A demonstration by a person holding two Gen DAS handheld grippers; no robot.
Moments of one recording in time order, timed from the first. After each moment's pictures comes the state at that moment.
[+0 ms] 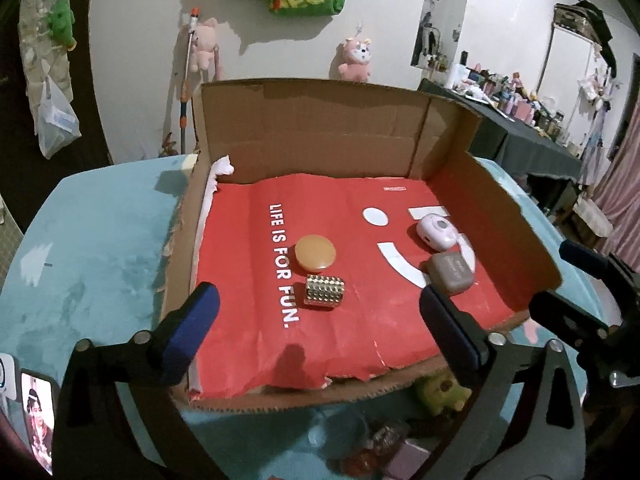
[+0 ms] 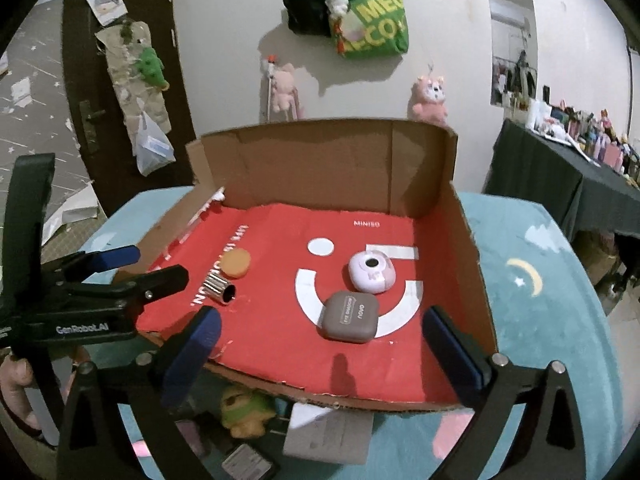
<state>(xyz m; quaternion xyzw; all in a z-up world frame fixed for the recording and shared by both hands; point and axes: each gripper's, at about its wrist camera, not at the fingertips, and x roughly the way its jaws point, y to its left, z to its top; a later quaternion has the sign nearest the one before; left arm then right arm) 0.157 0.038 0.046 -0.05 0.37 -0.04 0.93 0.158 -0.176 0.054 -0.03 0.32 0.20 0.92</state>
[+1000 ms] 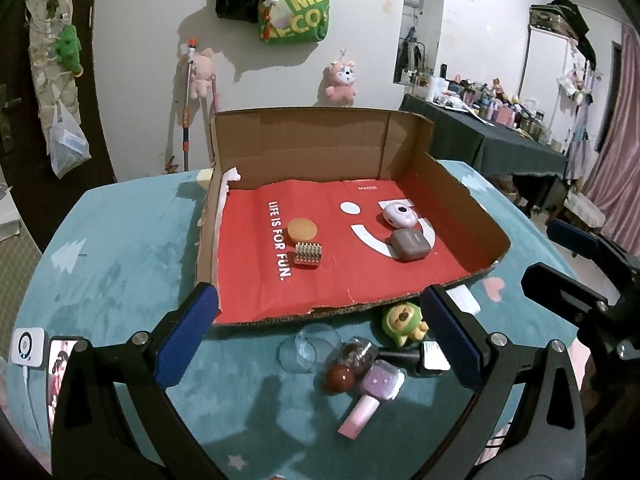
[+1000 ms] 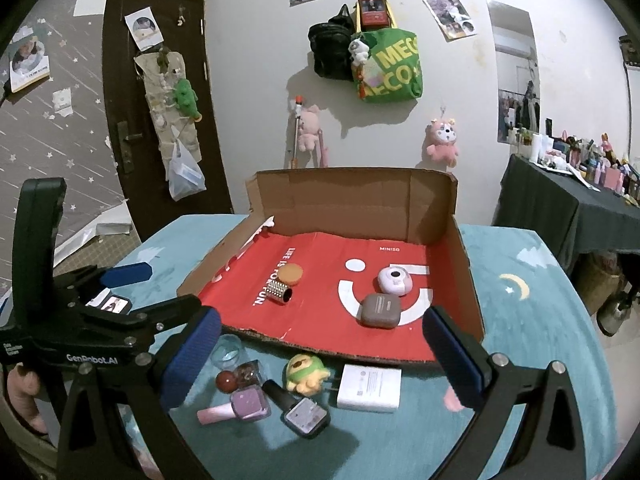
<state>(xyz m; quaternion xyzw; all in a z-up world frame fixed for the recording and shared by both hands) 0.065 0.028 0.075 -0.02 0.33 -0.05 0.94 0.075 -0.182 0.085 -0.02 0.27 0.23 0.94</state>
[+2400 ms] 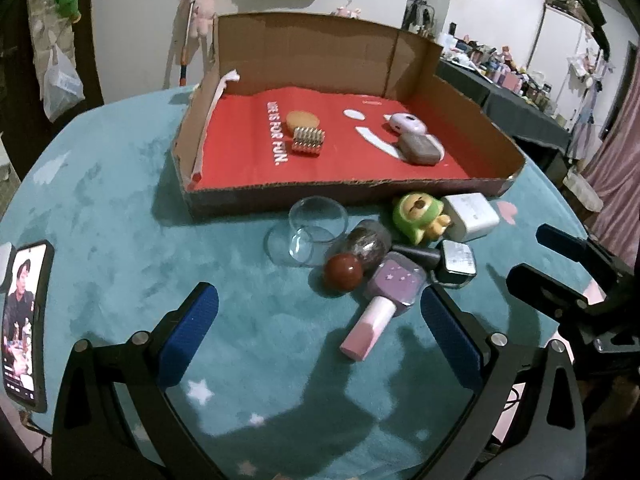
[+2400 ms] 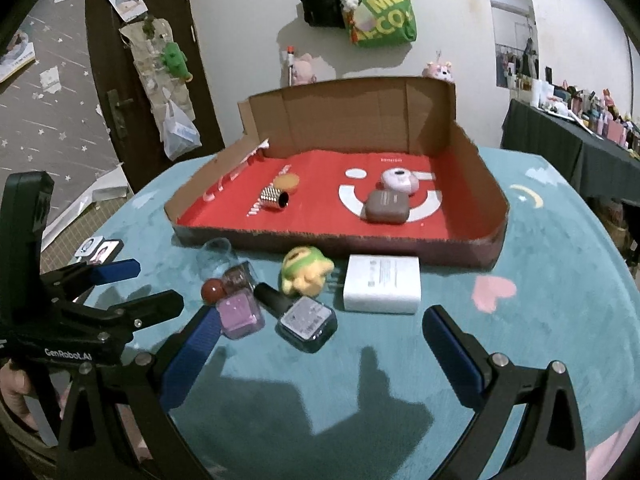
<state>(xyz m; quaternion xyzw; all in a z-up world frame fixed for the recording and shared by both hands) 0.042 0.031 -0.005 -0.05 0.42 -0.05 0.91 0.053 -0.187 0.004 -0.01 0.35 0.23 0.91</state>
